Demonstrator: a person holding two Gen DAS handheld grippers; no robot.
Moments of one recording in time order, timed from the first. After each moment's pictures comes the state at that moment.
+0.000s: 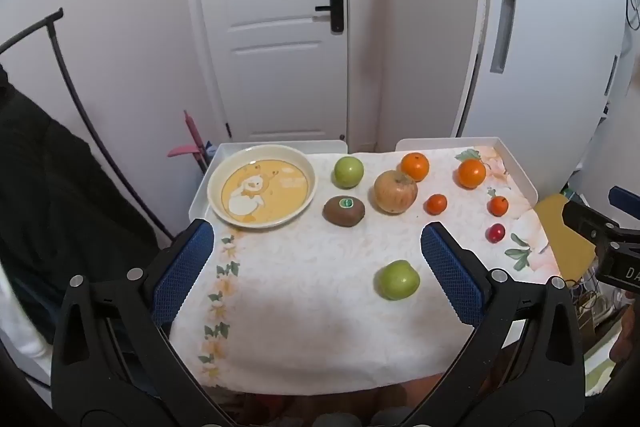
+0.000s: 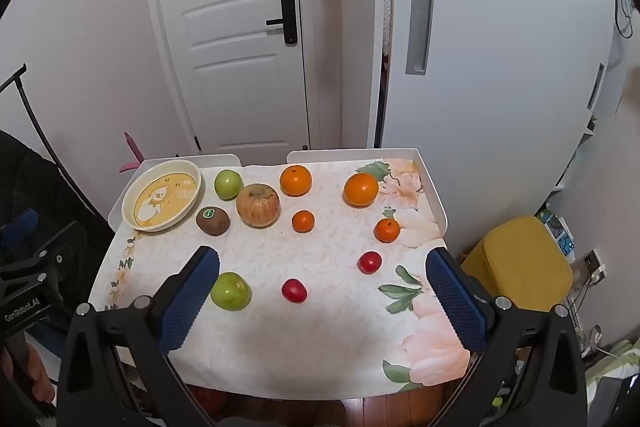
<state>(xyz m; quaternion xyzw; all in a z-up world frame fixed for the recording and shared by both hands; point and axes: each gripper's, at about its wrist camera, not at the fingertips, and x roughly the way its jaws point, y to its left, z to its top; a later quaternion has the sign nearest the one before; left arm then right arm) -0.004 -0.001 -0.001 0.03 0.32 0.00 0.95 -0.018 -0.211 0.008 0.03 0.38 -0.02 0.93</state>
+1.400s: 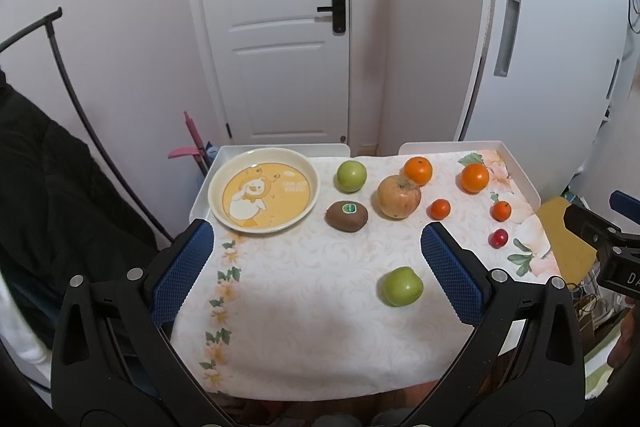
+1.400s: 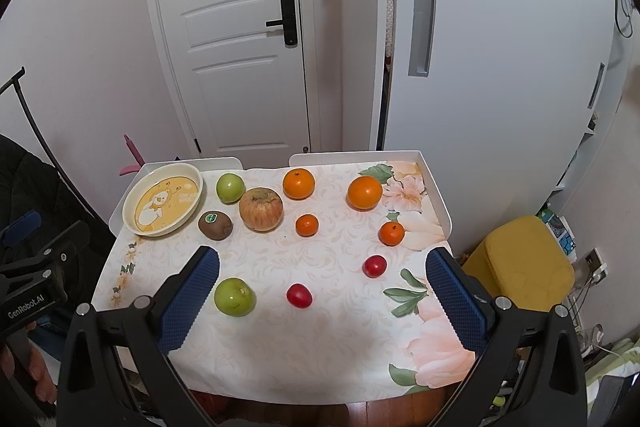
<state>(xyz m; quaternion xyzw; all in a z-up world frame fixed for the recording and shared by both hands) 0.009 0.003 -0.002 0.02 0.33 -0.01 0.94 -0.012 -0.207 0.008 0.03 0.38 -0.02 0.93</state>
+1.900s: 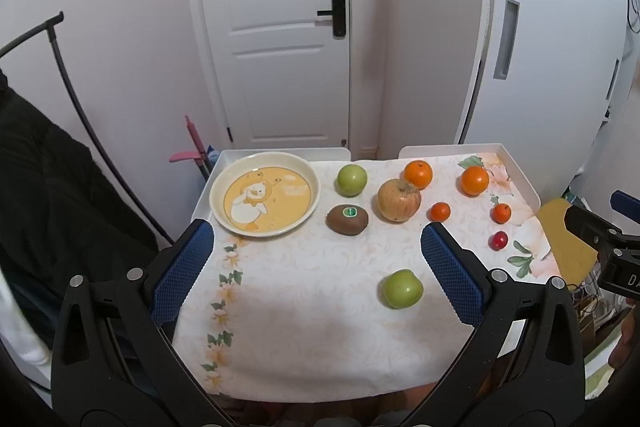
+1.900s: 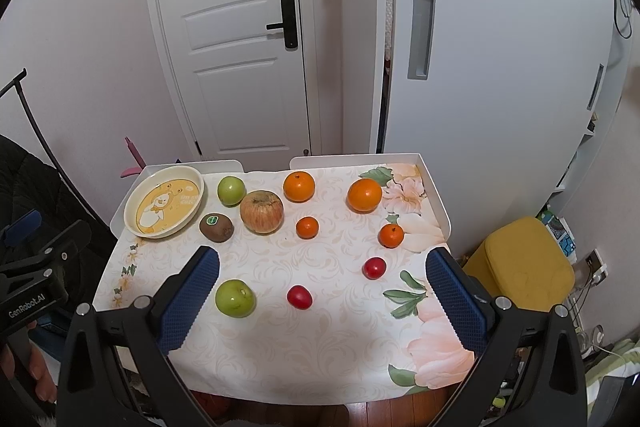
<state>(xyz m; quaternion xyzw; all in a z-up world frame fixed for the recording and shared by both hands) 0.008 0.002 0.002 0.02 0.33 0.00 0.94 -0.010 -0.207 0.011 0.03 0.37 -0.02 0.93</state>
